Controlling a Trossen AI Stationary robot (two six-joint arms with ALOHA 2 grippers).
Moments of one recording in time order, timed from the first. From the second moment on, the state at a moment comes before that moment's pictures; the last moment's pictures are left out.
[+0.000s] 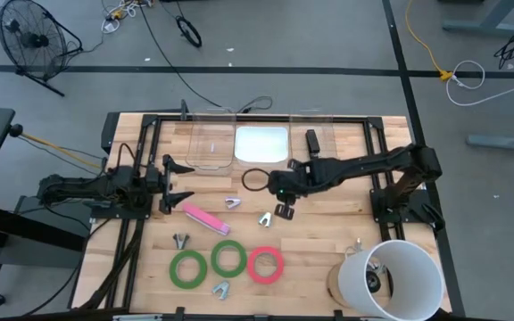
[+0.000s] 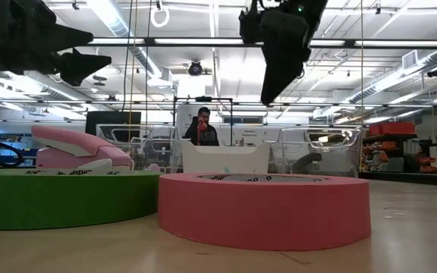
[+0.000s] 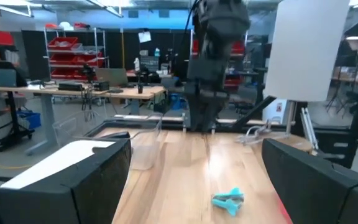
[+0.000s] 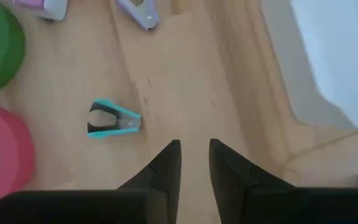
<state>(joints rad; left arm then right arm) -0.02 0.02 0.01 0.16 -0.13 -0.02 0.08 1.71 1.37 -0.82 0.19 0.30</state>
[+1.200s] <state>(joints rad) -0.02 0.02 0.01 0.21 -0.01 -0.15 0.21 1.71 0.90 0.06 0.05 0.19</state>
